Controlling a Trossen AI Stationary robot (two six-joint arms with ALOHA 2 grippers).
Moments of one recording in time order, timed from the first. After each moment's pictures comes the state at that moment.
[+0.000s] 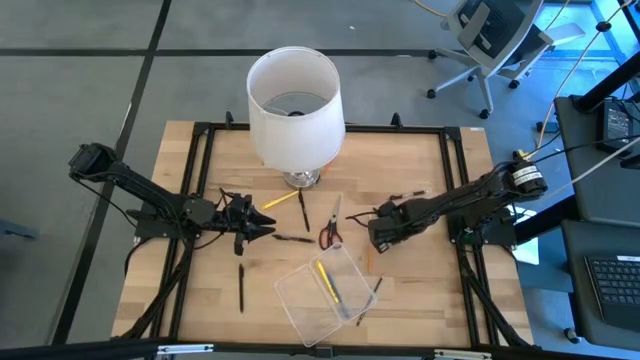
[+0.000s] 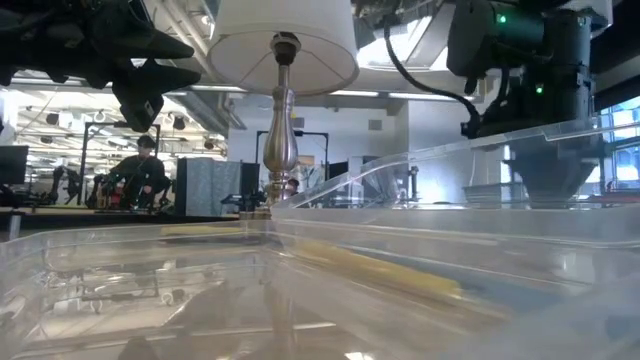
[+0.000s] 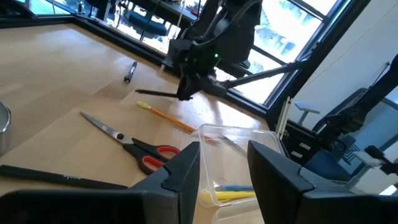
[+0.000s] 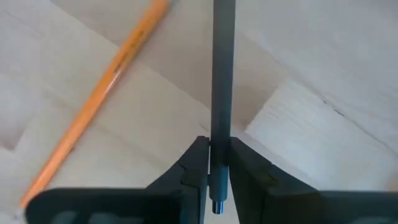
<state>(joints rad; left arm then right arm) -0.35 0.91 0.15 0.65 -0.35 -0.54 0.22 1.57 0.88 -0.87 0.09 1.19</state>
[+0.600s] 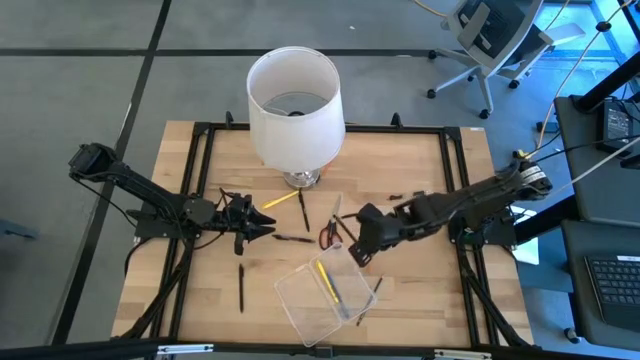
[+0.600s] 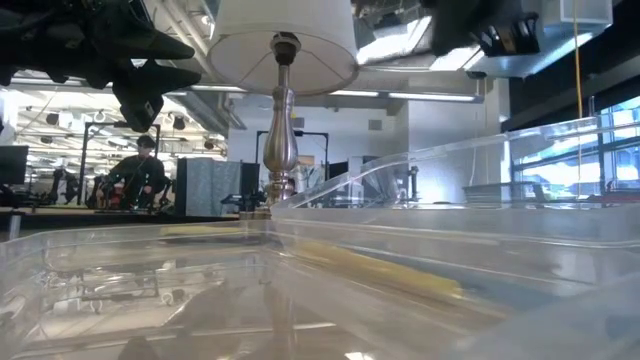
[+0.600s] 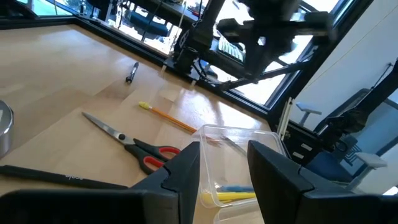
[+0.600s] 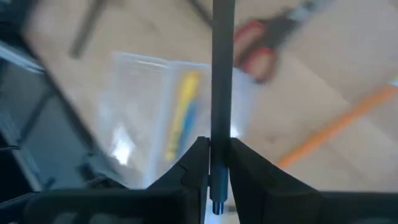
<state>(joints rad) -0.35 0.91 0.15 0.65 -0.36 -0.54 0.36 1.55 1.31 -0.76 0.12 1.18</state>
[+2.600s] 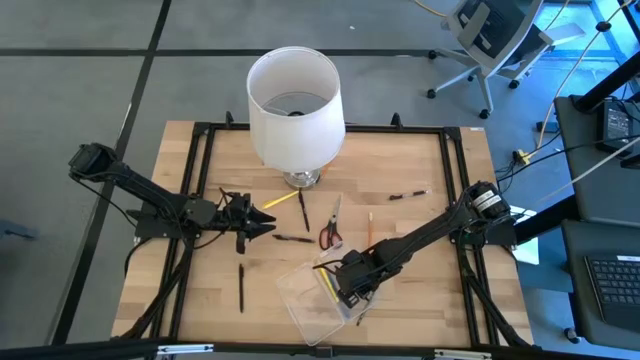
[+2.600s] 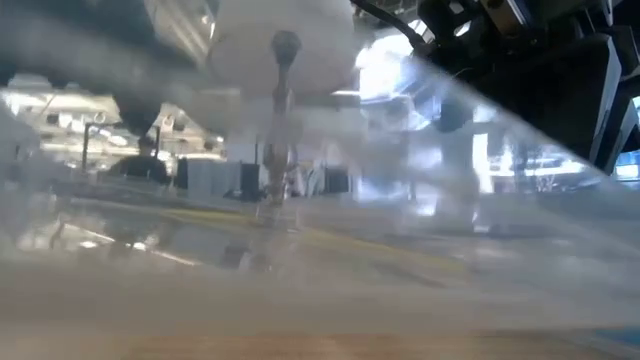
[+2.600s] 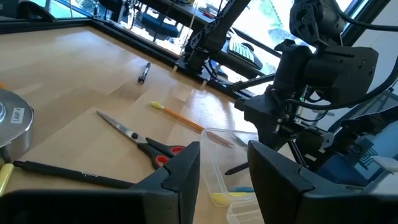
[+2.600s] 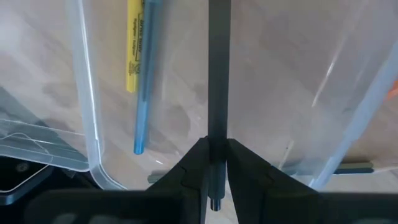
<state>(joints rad) -0.35 0.91 0.15 0.63 -0.40 -0.54 0.46 1.94 1.31 -0.65 -0.19 1.35</state>
